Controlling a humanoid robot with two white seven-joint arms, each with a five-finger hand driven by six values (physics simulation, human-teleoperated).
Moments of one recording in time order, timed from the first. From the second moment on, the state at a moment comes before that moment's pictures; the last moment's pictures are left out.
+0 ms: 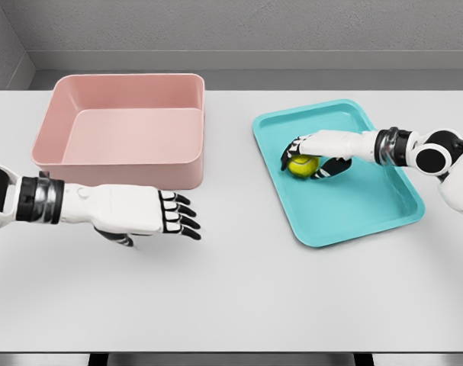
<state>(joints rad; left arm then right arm) -1.01 1.01 -1.34 -1.76 -0.34 -0.61 -0.27 -0.85 -0.59 0.90 -1.07 0.26 -0.54 0.56</state>
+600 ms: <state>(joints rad) -1.03 1.01 -1.33 -1.76 -0.34 -0.61 -0.28 -0.90 -0.61 0.90 -1.12 0.27 -0.61 0.57</state>
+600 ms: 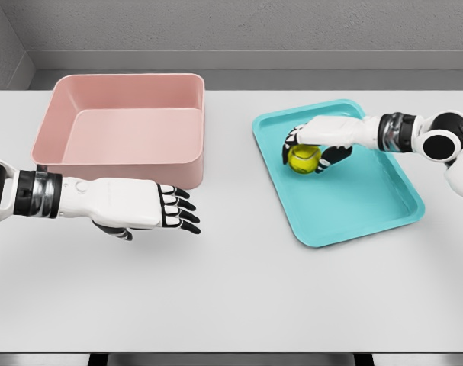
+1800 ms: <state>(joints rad) -1.02 1.06 -1.33 -1.76 -0.34 -0.61 -0.28 -0.88 -0.64 1.04 -1.54 0.26 -0.60 0.57</state>
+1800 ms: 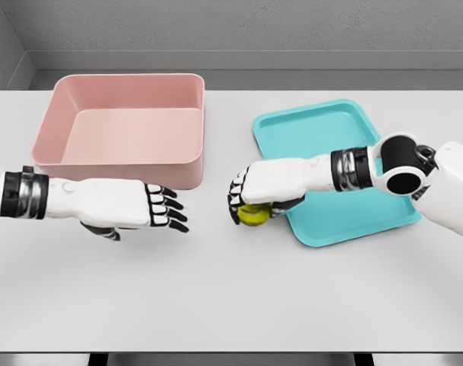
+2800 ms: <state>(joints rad) -1.01 1.12 -1.33 -1.76 -0.35 -0.61 -0.27 -0.89 -0.49 1.14 -1.47 0.26 -0.55 0.57</state>
